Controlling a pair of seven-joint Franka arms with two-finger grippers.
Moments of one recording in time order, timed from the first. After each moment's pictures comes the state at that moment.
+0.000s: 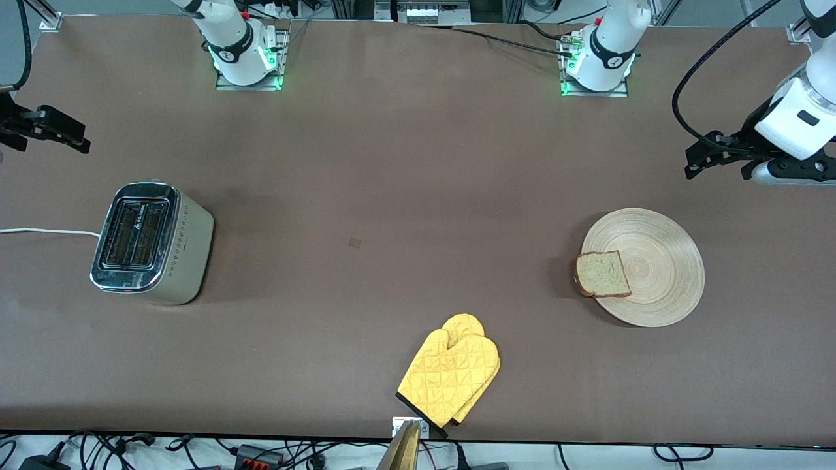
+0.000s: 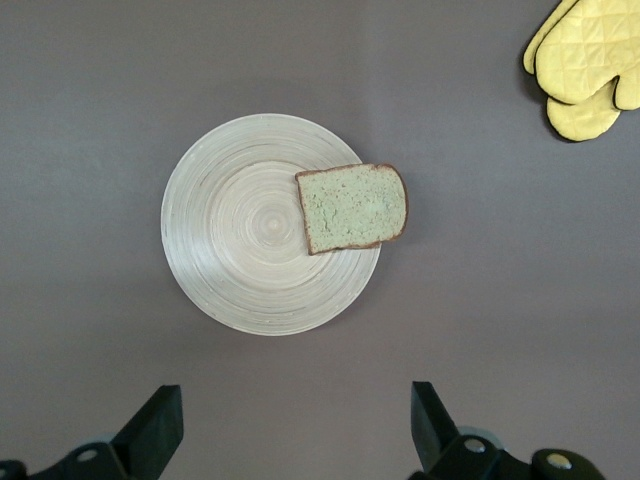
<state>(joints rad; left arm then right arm) -0.01 -0.04 -0.03 -1.72 -0.01 1.70 -0.06 0.01 0.06 -0.03 -1.46 -0.06 1.44 -0.03</state>
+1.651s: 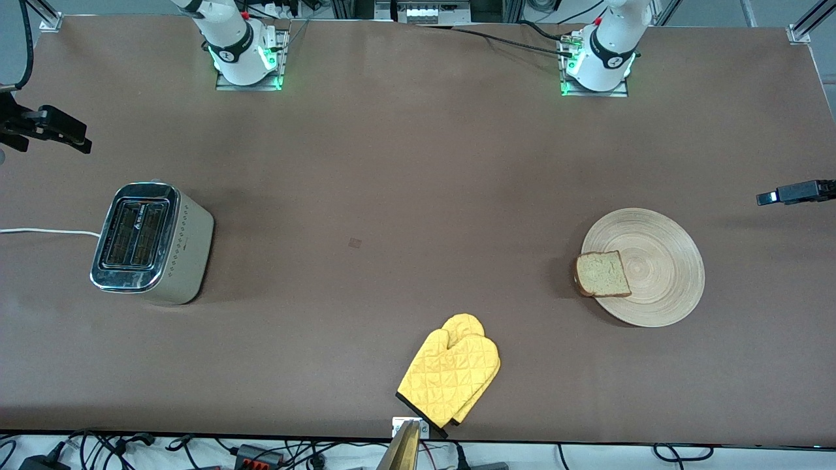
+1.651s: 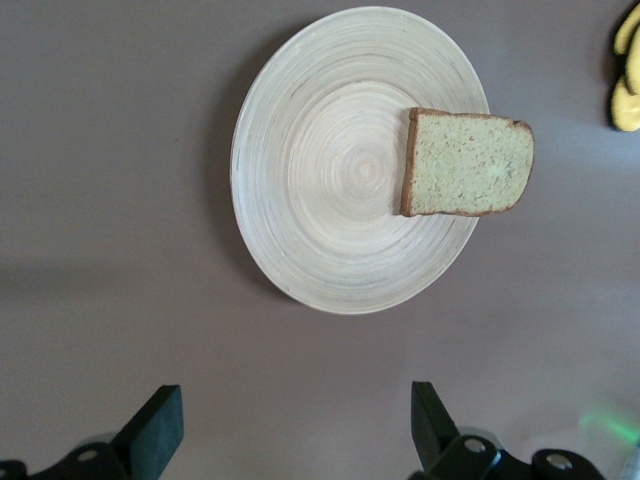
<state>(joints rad) 0.55 0.35 -0.01 -1.65 -0.37 1.63 0.48 0.01 0.06 -0.02 -1.46 -0.06 1.44 -0.03</state>
